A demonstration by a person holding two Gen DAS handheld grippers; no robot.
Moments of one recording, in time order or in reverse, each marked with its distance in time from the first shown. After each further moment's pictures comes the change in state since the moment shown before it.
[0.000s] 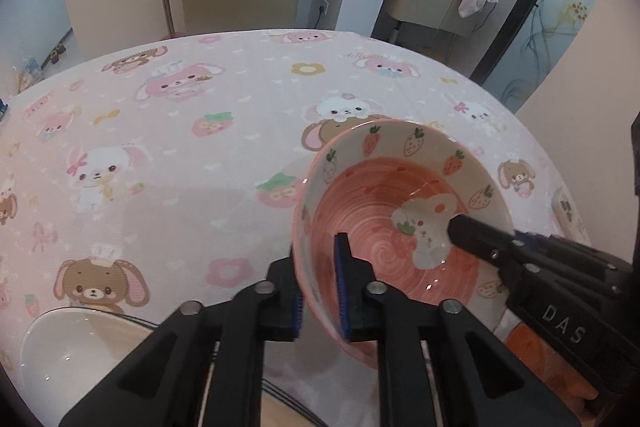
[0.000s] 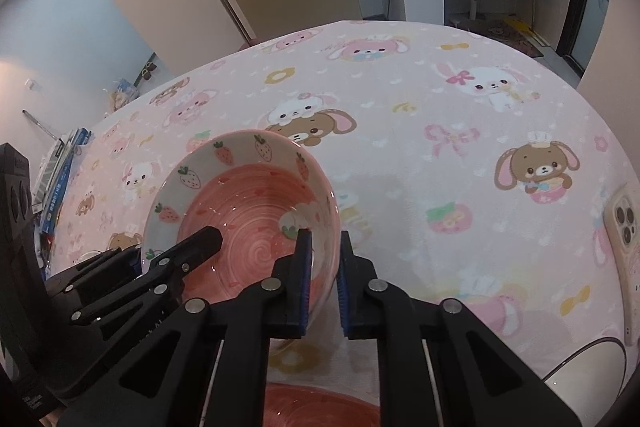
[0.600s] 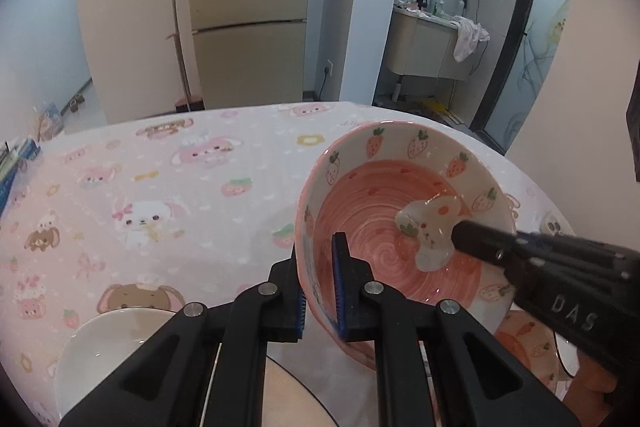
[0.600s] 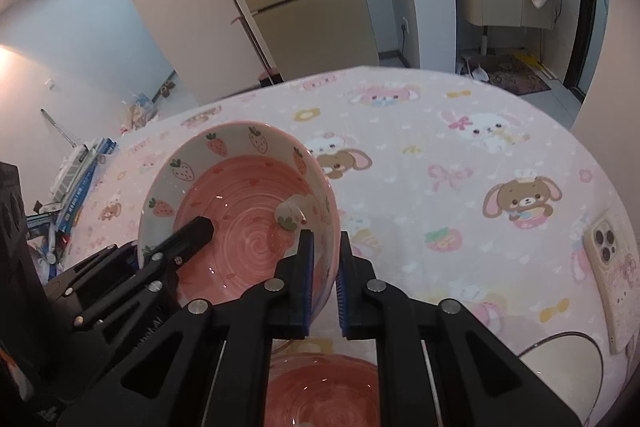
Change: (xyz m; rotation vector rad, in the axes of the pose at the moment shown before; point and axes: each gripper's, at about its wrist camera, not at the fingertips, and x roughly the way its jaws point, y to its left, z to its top) left arm -0.062 -0.016 -0.012 0.044 -0.249 0.054; right arm -0.050 0.008 -0.004 -0.052 -0.137 0.046
